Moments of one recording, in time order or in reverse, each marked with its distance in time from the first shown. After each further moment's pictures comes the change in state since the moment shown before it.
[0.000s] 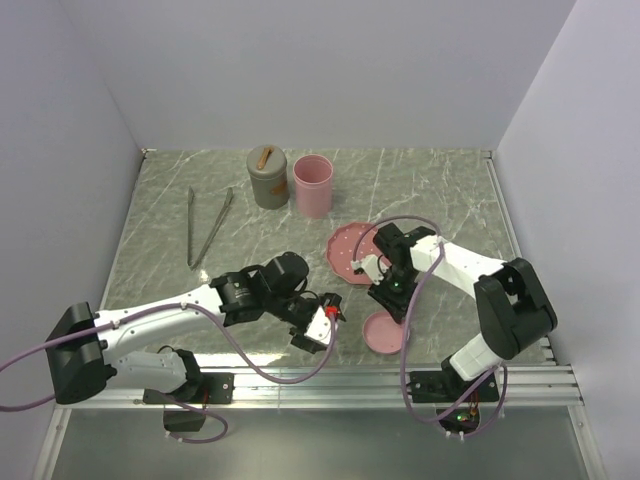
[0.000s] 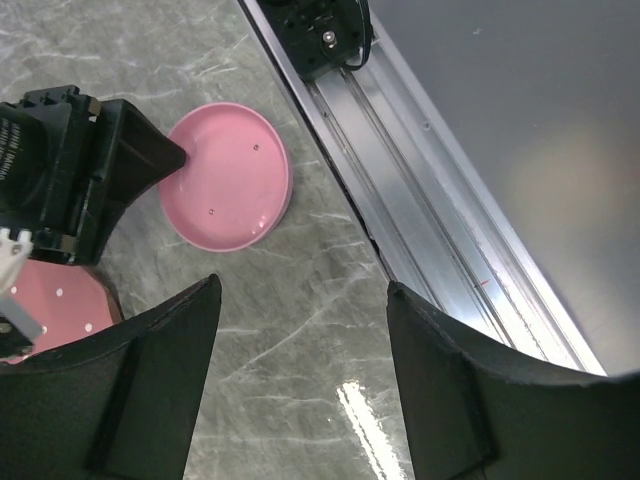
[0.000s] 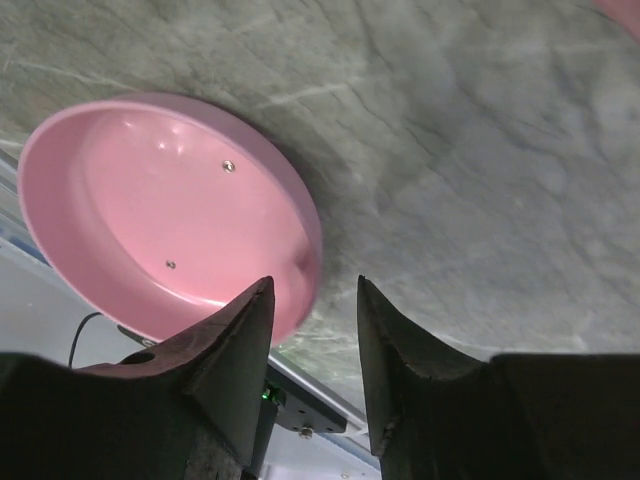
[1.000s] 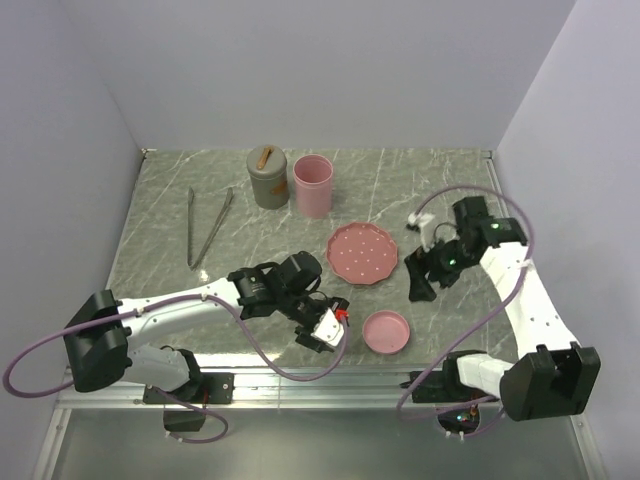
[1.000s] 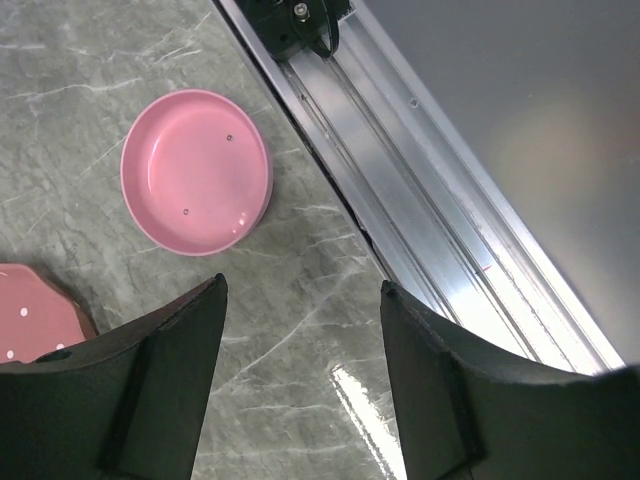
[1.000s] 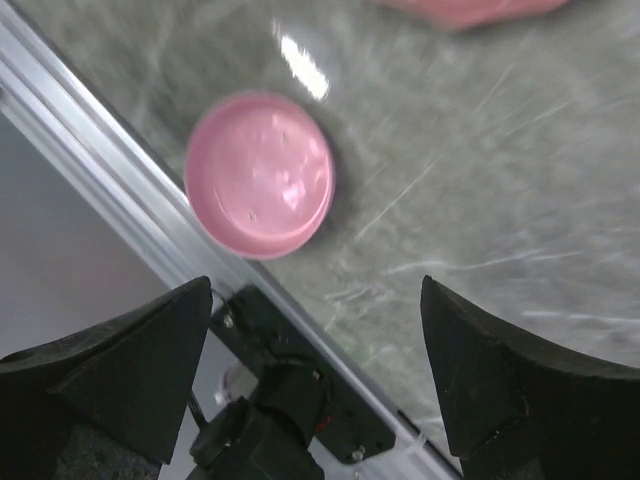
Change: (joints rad) left arm 0.000 0.115 0.045 -0.050 0.030 0.091; right arm -0.452 -0.365 0.200 -0.254 -0.353 -0.124
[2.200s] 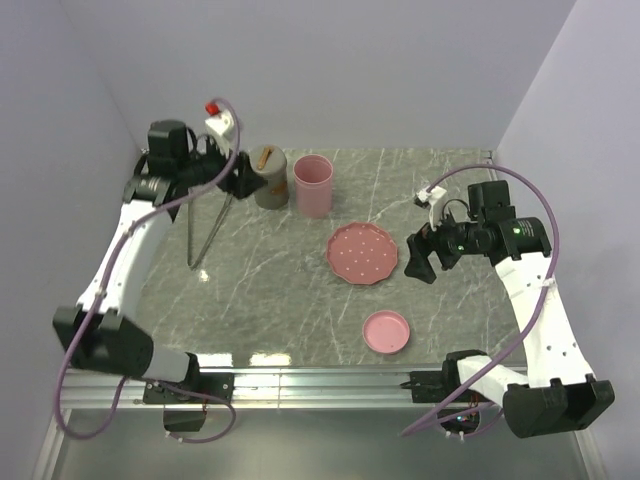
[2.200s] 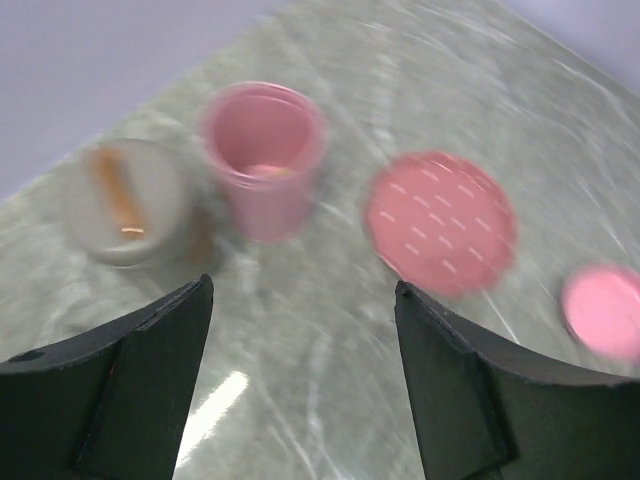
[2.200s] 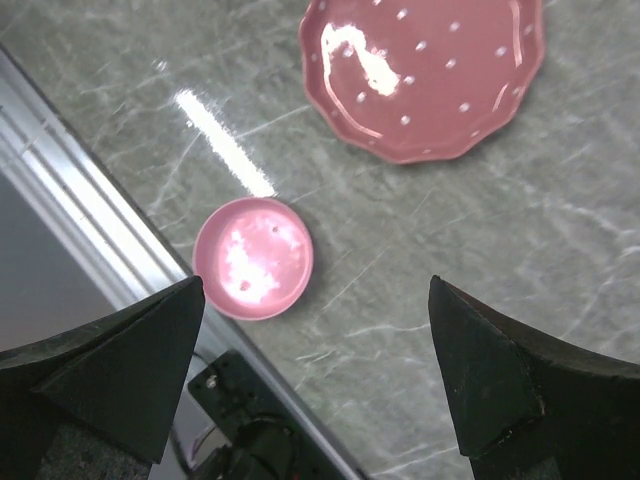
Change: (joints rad) left arm 0.926 0.118 0.610 -0.094 -0.074 -0.705; right arm 0.048 -0.077 0.150 0.077 -0.032 0.051
